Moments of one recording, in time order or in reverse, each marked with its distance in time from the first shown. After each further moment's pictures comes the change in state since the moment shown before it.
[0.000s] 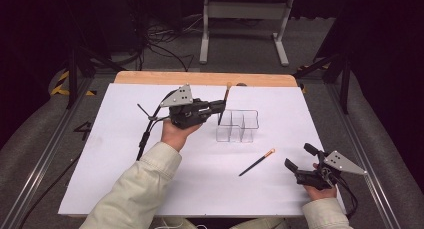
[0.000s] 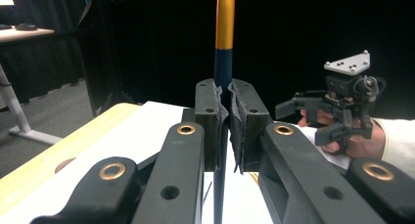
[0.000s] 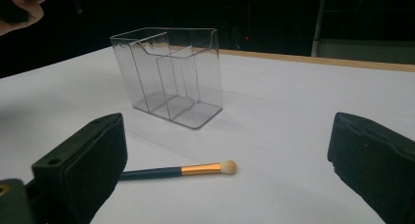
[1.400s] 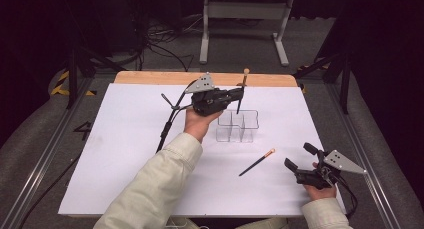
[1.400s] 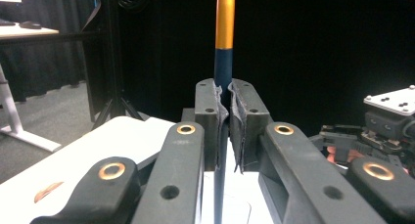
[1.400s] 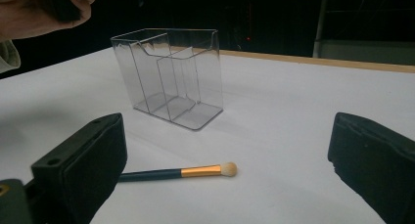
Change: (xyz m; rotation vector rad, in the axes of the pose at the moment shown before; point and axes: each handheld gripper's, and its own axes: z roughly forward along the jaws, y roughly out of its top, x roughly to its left) left arm 0.022 0.001 0.061 -0.050 0.026 -0.071; right arm -0.001 0.000 0.002 -0.002 0.007 -0.001
